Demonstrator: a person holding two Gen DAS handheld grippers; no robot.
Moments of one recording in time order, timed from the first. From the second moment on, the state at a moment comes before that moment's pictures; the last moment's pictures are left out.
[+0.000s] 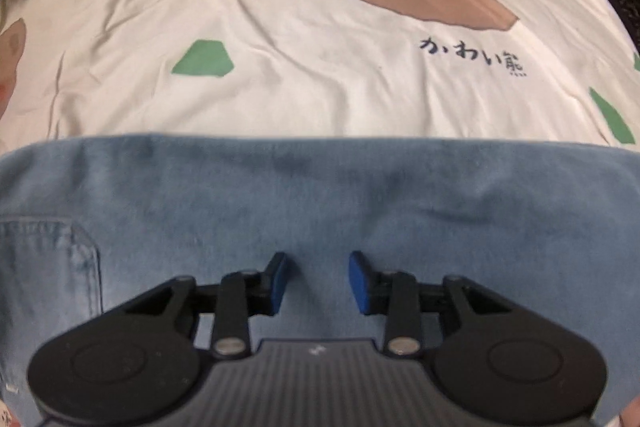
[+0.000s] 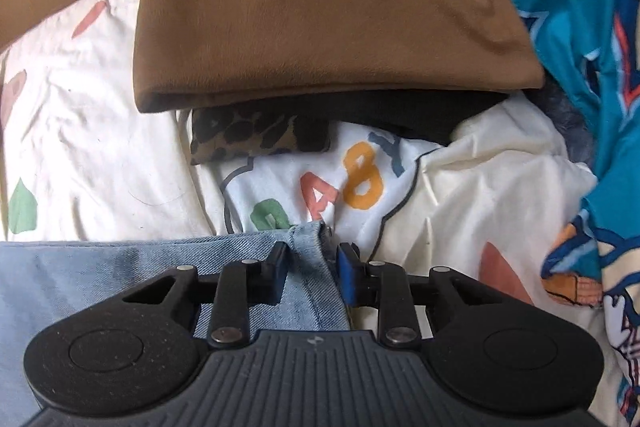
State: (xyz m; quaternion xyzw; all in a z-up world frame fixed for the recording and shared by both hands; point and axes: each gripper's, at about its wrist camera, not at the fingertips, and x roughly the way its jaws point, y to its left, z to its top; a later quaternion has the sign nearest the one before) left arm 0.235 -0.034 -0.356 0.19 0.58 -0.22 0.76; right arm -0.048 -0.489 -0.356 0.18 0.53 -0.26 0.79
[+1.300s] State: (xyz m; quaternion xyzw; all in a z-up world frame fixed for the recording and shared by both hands) left arm 0.184 -0.125 -0.330 0.29 0.47 -0.40 0.73; right arm 0.007 -0.356 -0.313 0.01 0.52 0.03 0.85
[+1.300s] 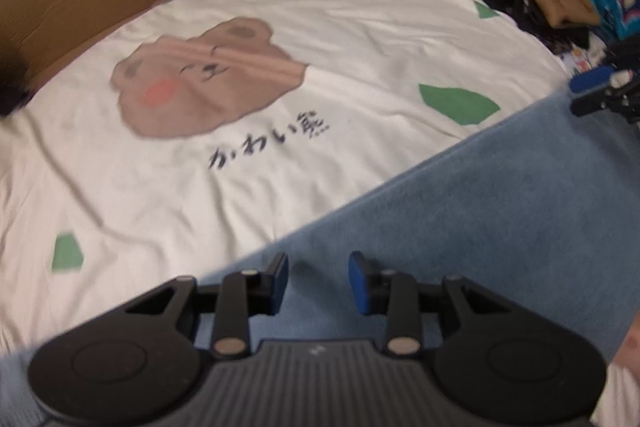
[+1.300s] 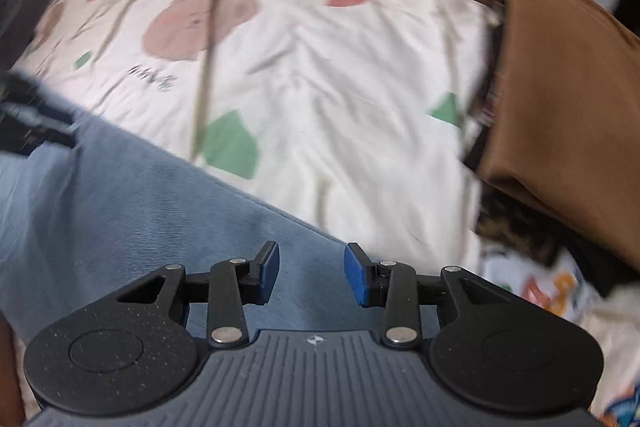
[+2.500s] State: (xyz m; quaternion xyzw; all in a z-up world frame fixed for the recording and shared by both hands) left arm 0.201 -0.157 -0.329 0.33 0.40 -0.57 0.64; right arm 0.082 -0.288 -0.329 -0.10 0.52 0.26 0.81
